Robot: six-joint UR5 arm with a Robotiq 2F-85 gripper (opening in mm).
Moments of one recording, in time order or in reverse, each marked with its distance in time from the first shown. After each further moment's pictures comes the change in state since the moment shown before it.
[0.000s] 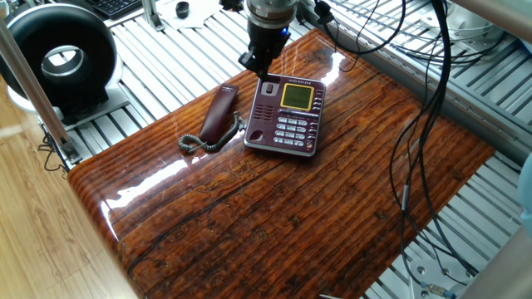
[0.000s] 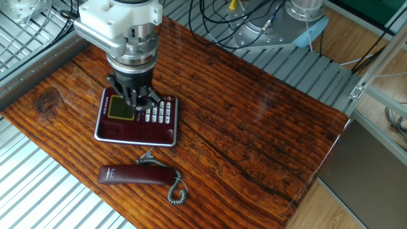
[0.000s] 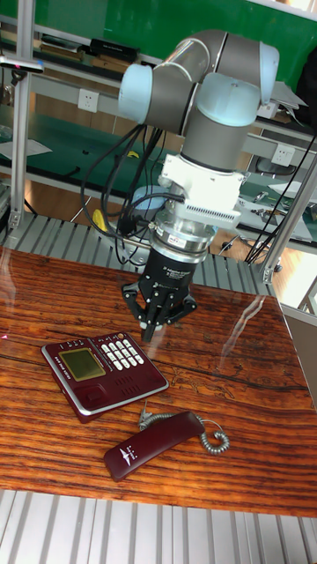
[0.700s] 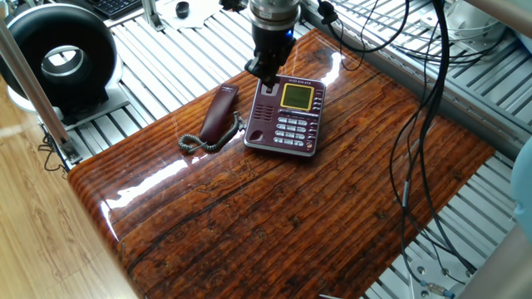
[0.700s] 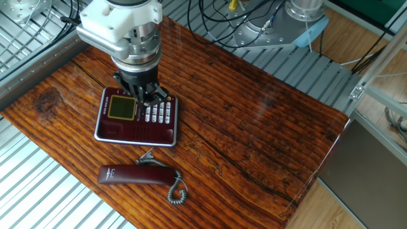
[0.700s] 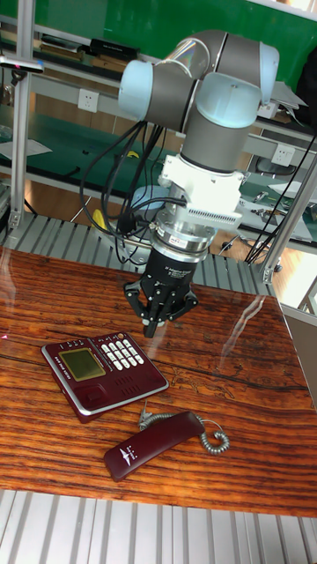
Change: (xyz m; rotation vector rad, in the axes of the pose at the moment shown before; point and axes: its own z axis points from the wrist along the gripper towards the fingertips) arm -0.001 -0.002 0.000 0.008 -0.006 -0.023
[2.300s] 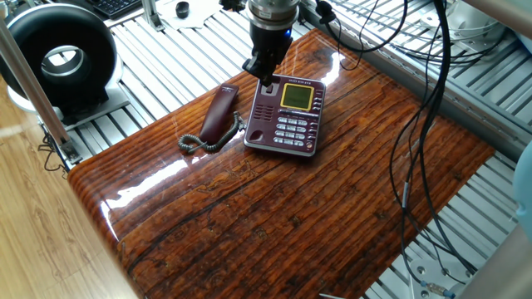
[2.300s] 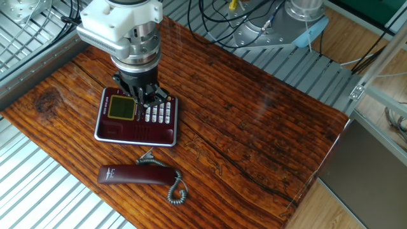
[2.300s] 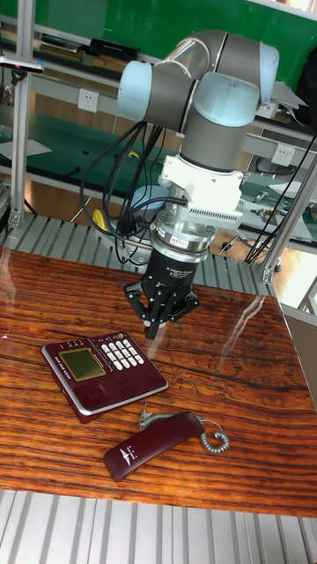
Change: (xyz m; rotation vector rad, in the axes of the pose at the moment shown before) arm 0.002 0.009 0.000 -0.034 0.008 -0.019
